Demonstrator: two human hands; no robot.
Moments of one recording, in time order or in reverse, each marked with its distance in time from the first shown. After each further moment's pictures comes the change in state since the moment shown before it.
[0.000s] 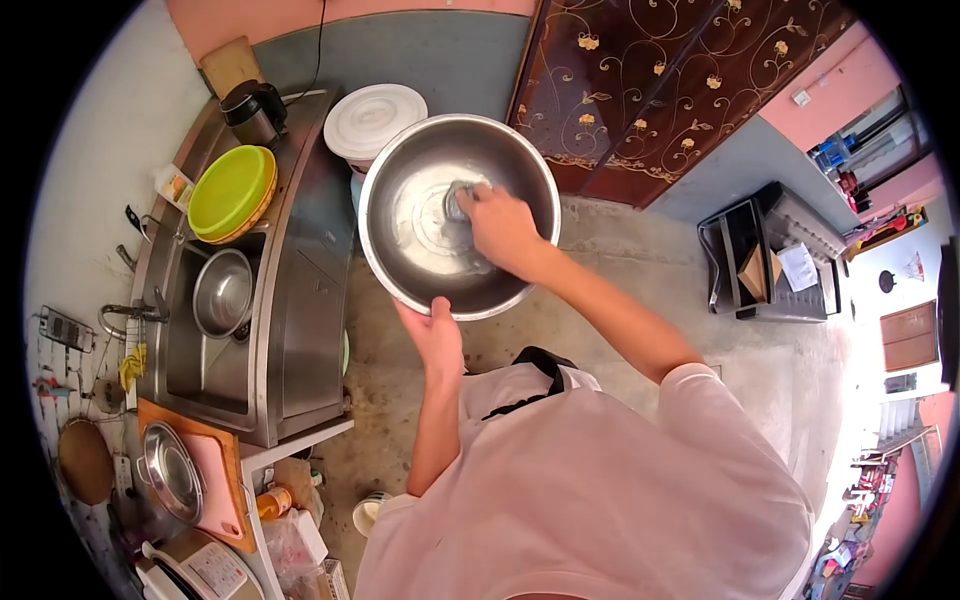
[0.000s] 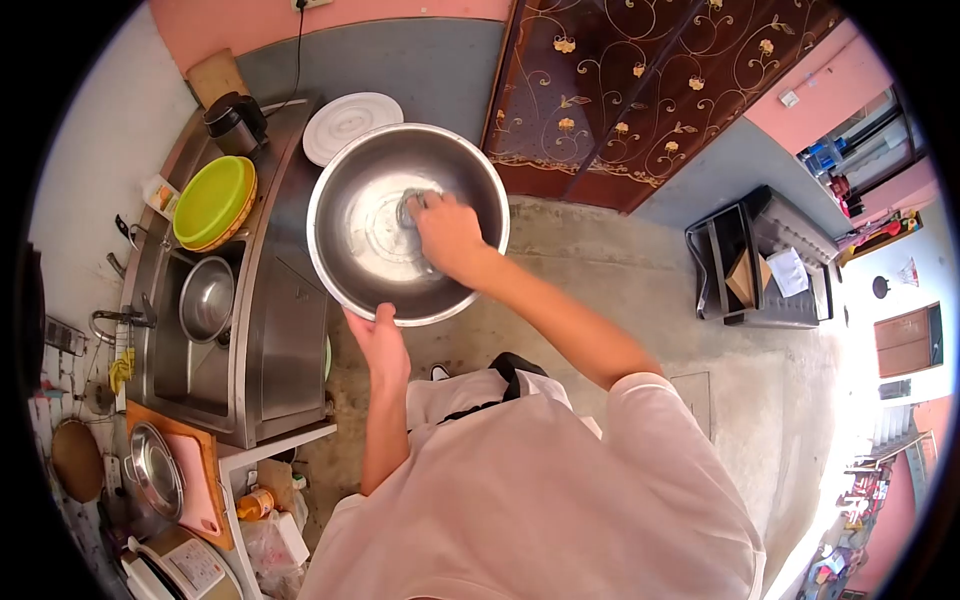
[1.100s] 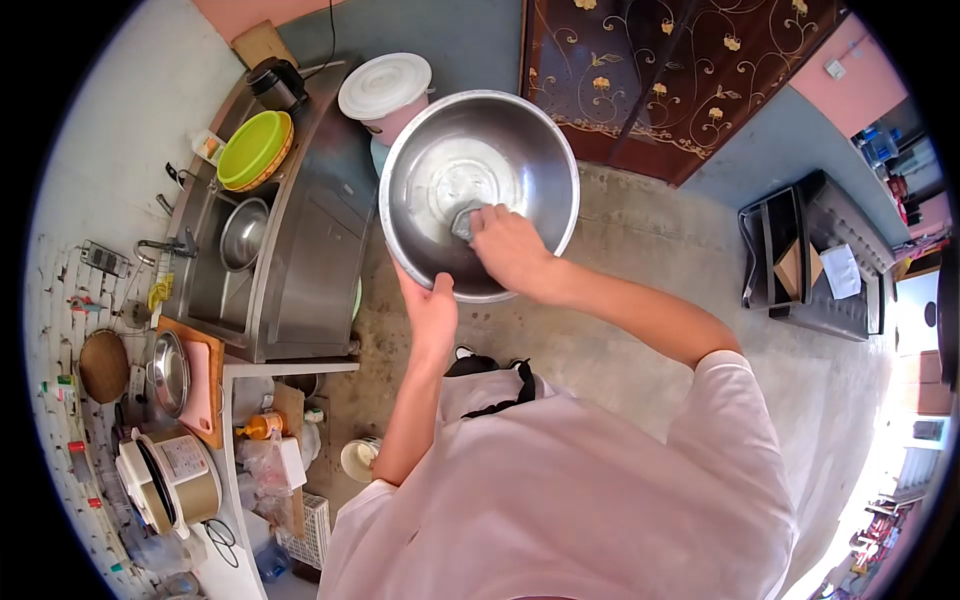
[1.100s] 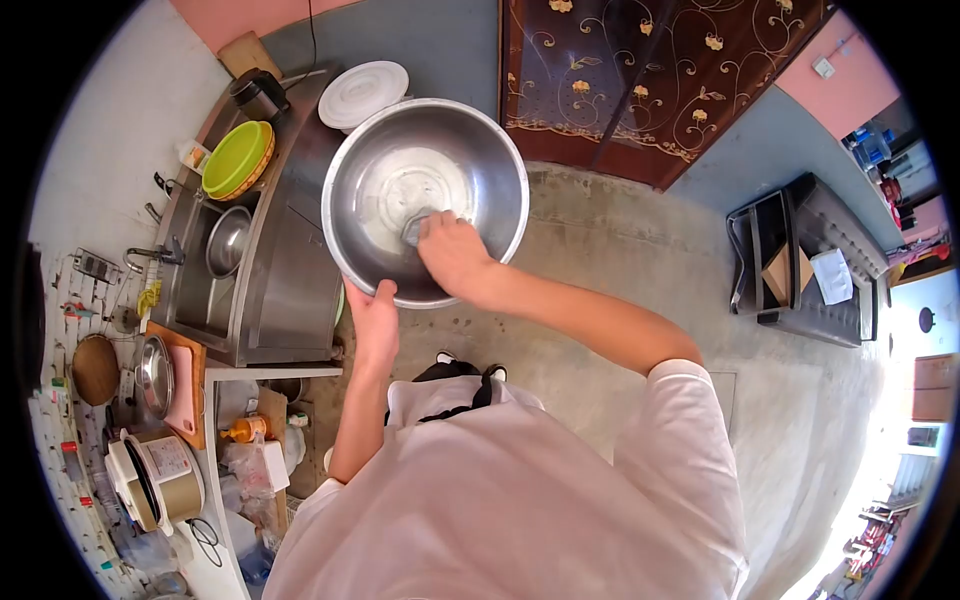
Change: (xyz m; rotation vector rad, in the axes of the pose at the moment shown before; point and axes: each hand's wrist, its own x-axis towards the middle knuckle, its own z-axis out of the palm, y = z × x) left_hand -0.134 -0.035 0.079 0.267 -0.005 0.168; right_hand -0.160 0.065 -0.034 -0.053 -0.046 -0.203
